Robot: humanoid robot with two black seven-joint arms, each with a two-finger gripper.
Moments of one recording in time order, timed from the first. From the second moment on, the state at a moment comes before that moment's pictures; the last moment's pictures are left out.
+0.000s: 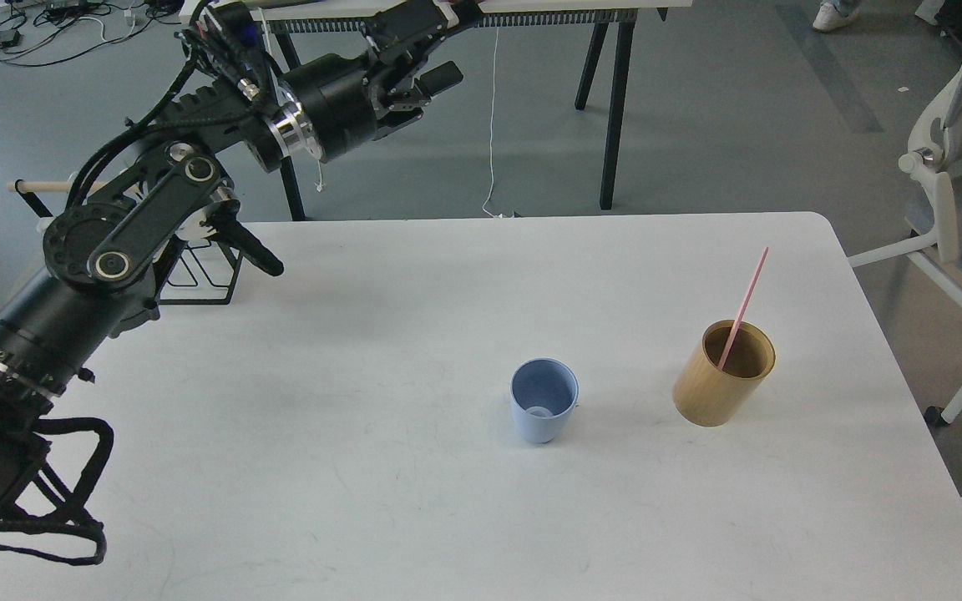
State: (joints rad) left arm -0.94 0.23 -0.95 -0.87 0.94 -0.49 -0.24; right arm 0.68 -0.84 1.01 0.88 -0.30 0.49 0.19
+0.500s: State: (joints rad) left arm -1.03 0.27 -0.96 -0.47 0.10 -0.49 -0.23; right arm 0.49 -0.96 0.98 1.39 -1.04 0.23 0.19
